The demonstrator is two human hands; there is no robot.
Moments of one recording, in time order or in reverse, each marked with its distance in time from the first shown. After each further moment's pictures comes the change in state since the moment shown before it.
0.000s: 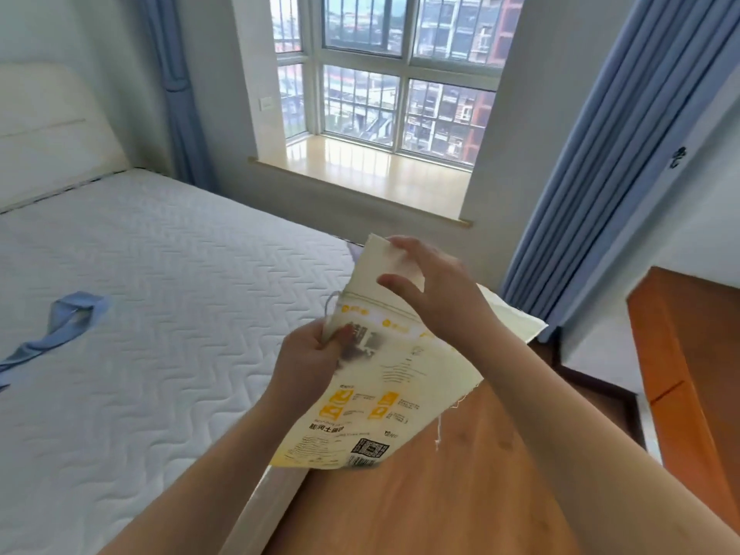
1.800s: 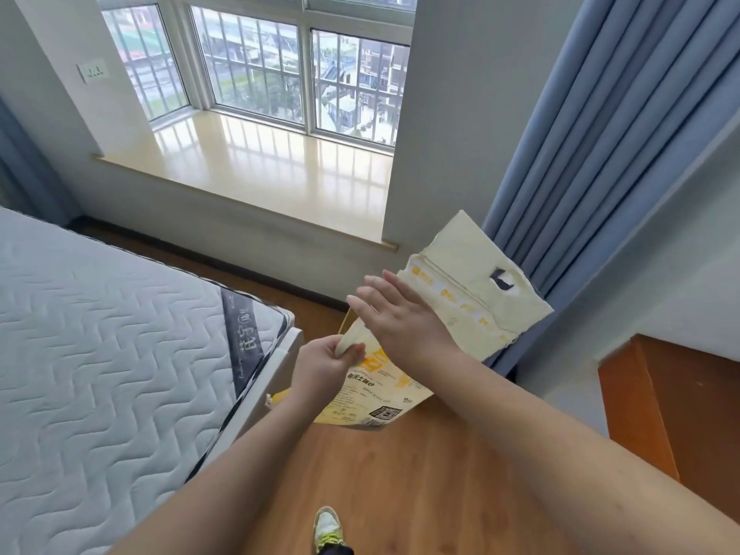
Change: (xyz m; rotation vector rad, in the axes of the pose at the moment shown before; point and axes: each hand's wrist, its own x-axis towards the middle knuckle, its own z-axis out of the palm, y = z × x) left_hand 0.512 -0.025 0.438 0.136 -0.210 -0.059; right_hand 0.350 0.539 -0.024 -0.797 -0.150 -0.377
